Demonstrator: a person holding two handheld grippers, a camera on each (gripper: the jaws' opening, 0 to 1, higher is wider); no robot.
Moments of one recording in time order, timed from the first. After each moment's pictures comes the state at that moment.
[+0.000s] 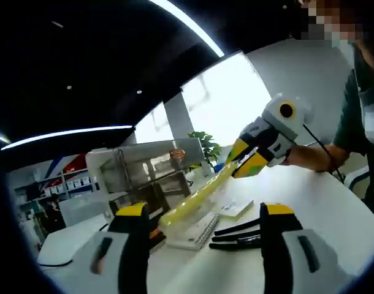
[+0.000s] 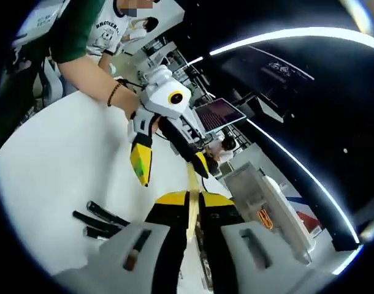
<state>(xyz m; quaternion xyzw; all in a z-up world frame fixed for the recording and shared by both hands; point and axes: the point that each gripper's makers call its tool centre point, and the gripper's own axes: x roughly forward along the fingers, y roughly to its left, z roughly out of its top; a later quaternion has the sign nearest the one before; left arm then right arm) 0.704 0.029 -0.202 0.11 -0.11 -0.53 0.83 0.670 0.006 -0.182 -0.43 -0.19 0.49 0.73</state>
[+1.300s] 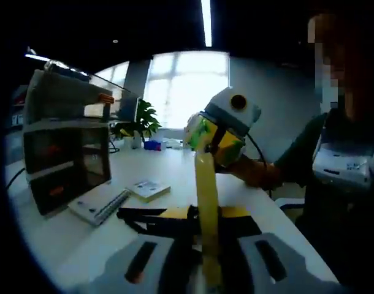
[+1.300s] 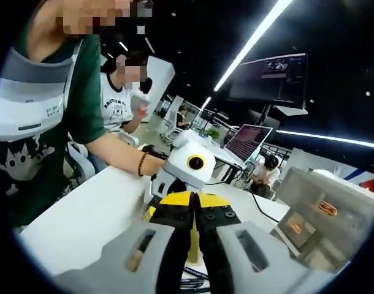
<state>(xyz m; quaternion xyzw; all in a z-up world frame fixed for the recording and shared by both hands) 0.633 -0.024 -0.251 0.01 0.07 -0.71 0.71 0.628 0.029 -0.187 -0.22 -0.16 0.65 0.71</state>
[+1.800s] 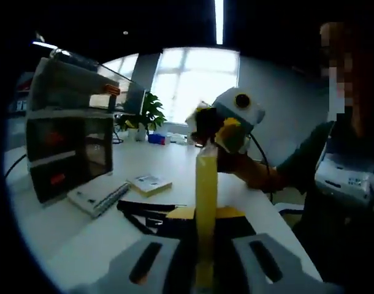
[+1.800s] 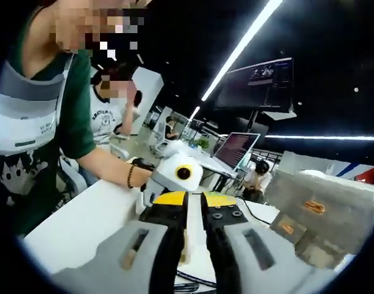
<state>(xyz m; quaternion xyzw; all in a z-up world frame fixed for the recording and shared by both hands) 0.638 -0.020 -0.252 0.00 0.10 -0.68 0.73 0.648 0.006 -0.154 -0.14 -0.19 0.60 0.76</state>
